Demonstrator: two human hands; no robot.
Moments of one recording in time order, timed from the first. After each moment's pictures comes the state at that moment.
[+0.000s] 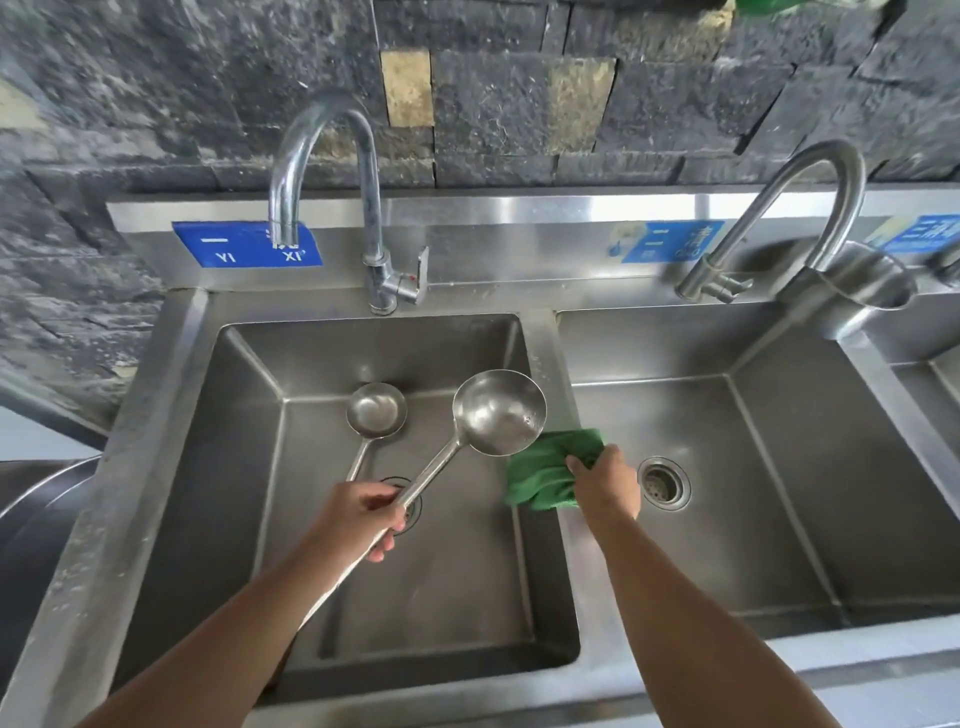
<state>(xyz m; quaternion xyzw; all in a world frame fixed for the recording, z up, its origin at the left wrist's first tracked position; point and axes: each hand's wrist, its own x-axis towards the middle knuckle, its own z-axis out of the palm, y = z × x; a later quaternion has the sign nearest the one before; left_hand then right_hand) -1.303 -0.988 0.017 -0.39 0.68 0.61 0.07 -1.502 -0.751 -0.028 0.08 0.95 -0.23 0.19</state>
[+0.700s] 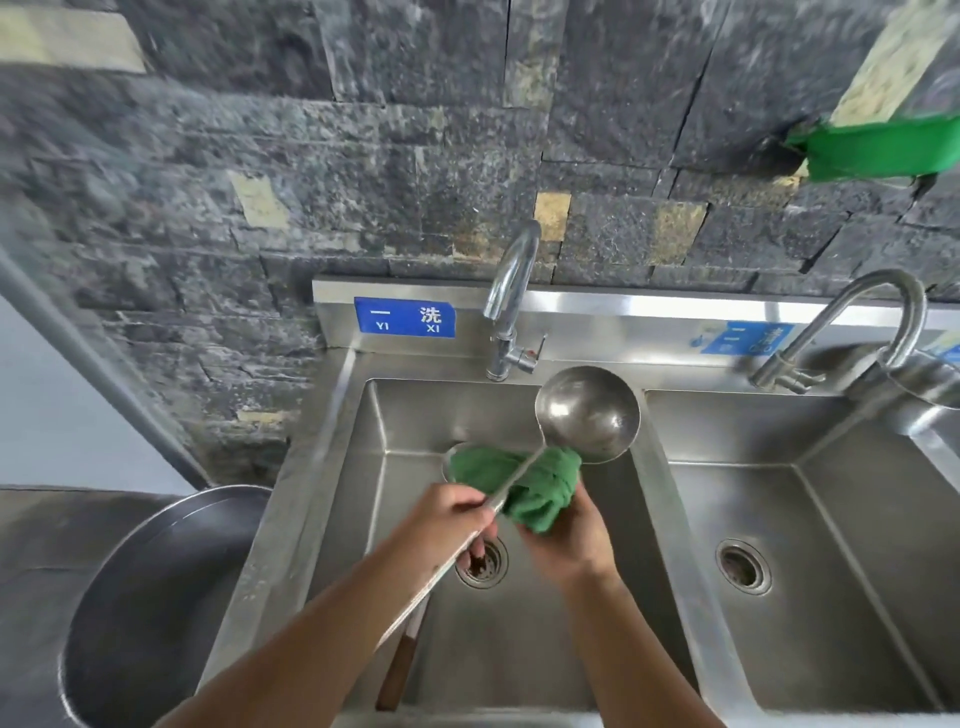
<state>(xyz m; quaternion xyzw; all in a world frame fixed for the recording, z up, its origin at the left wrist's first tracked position) -1.238 -1.041 0.115 -0.27 0.70 0.66 0.02 -1.340 -0.908 0.089 0.10 0.34 -0.84 0.42</state>
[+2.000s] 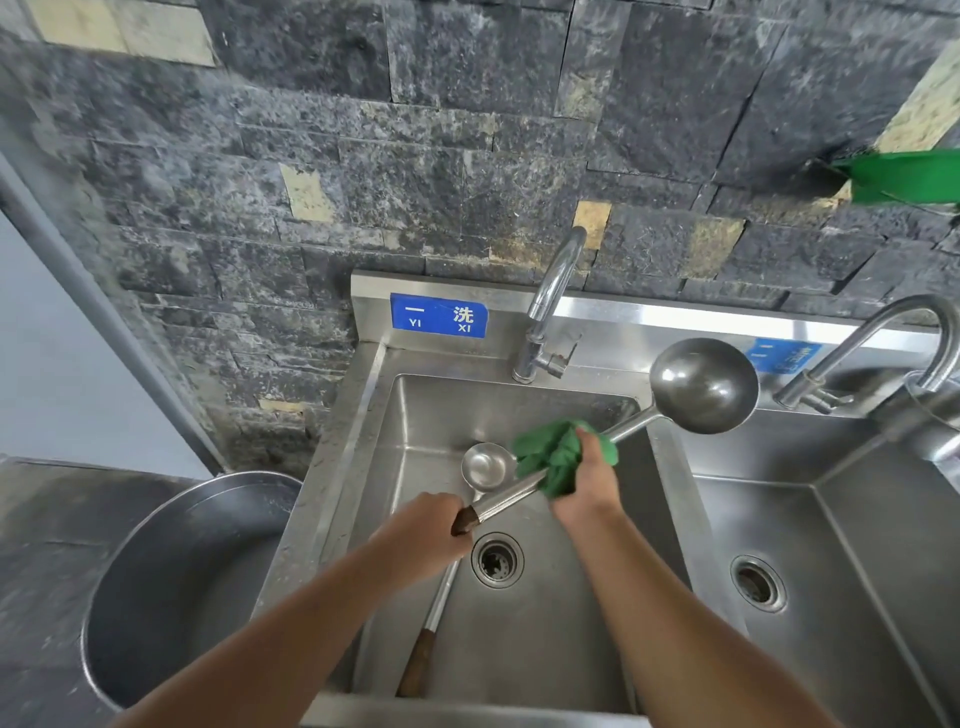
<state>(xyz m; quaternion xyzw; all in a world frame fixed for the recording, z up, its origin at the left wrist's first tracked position) -1.195 -1.091 0.101 -0.21 0.92 0.32 0.10 -1.367 -0.967 0.101 0.23 0.46 -0.81 0.29</state>
